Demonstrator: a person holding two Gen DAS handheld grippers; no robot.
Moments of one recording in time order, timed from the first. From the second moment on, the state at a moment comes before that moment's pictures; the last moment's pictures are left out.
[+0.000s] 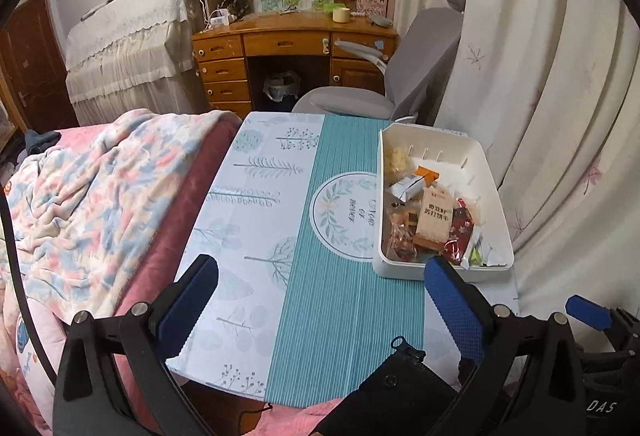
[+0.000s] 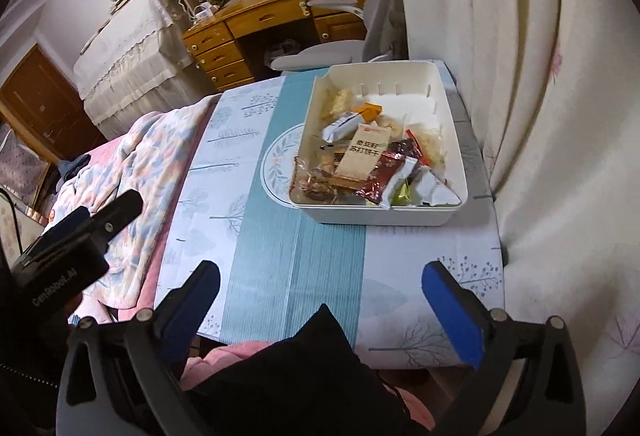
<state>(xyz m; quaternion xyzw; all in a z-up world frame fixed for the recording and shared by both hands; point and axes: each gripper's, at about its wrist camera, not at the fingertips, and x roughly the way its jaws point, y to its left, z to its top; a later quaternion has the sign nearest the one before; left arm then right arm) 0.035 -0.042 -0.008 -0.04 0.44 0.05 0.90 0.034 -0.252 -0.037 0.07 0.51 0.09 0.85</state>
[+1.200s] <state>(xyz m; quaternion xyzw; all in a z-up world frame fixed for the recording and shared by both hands) 0.042 -0.058 -0.010 -0.02 0.44 0.04 0.90 0.042 -0.247 -0.041 0.06 0.51 0.09 0.85</state>
